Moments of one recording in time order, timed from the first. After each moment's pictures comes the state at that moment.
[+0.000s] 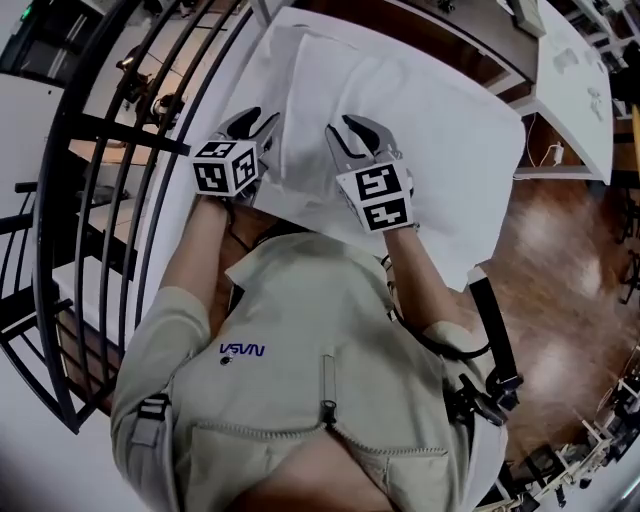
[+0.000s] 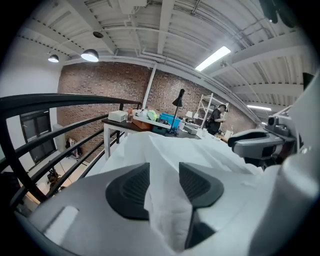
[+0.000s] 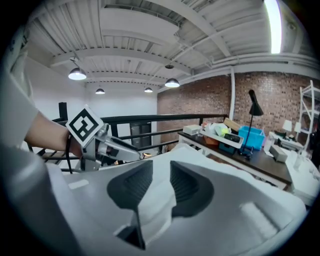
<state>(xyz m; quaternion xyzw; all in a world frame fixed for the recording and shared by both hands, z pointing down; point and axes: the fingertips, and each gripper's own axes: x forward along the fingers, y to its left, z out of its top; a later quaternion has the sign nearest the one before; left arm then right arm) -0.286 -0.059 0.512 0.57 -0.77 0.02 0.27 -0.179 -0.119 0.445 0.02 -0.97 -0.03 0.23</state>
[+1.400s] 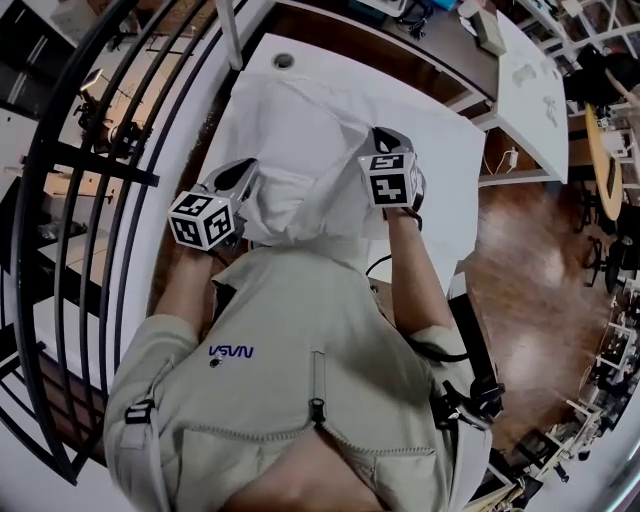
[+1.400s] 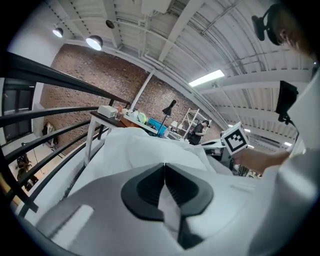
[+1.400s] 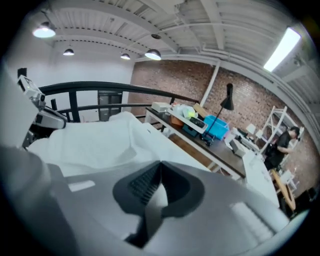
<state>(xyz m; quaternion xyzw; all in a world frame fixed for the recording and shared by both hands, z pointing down) -0.284 -0.013 0.516 0.65 -0.70 -0.08 0.28 -0.182 -0.229 0.484 0.20 -0.90 -0.10 0.38</state>
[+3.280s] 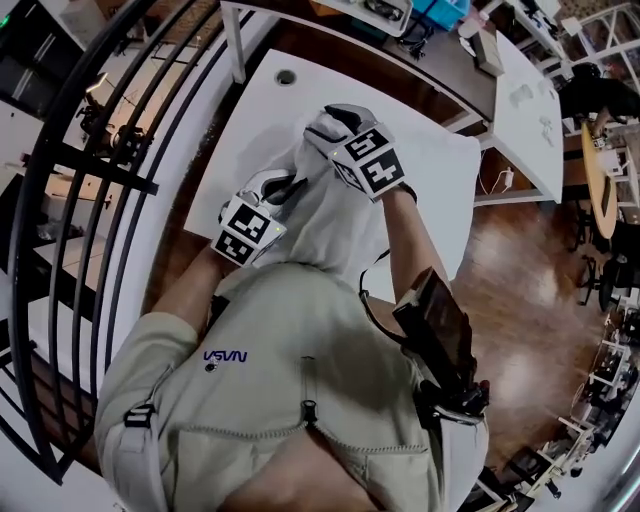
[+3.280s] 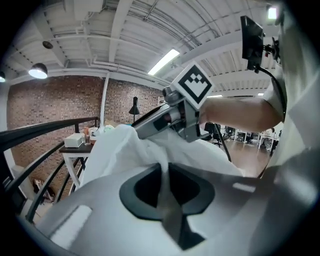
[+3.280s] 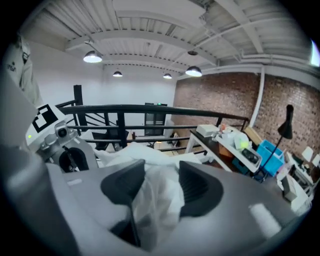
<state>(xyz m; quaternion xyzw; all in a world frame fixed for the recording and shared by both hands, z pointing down) -0.202 -0.077 0.470 0.75 -0.64 0.11 0.14 -0.285 -0.149 0.427 -0.07 -0.94 -0.11 0.31</state>
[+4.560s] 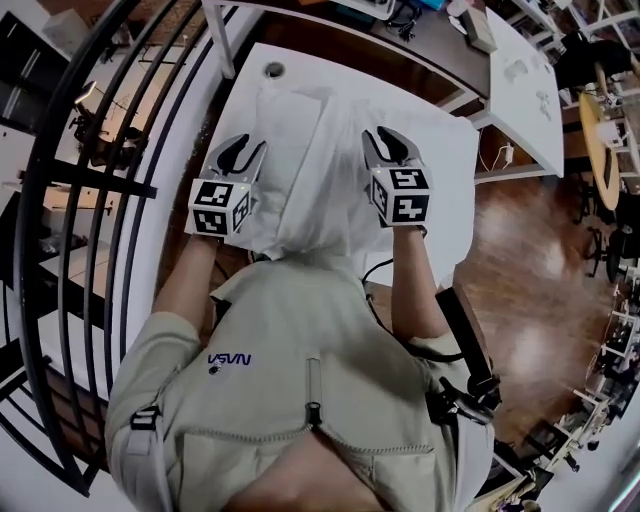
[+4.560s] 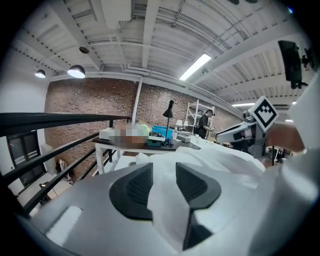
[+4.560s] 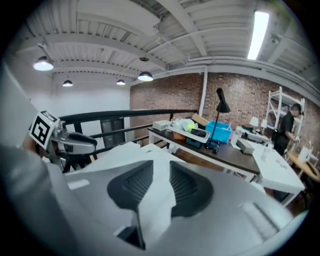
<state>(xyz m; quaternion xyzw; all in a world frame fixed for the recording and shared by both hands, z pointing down) -0.319 -0.064 0.490 0.63 -0.76 0.03 0.17 -0.179 -0.221 0.437 0.19 -0.95 -0.01 0.26</state>
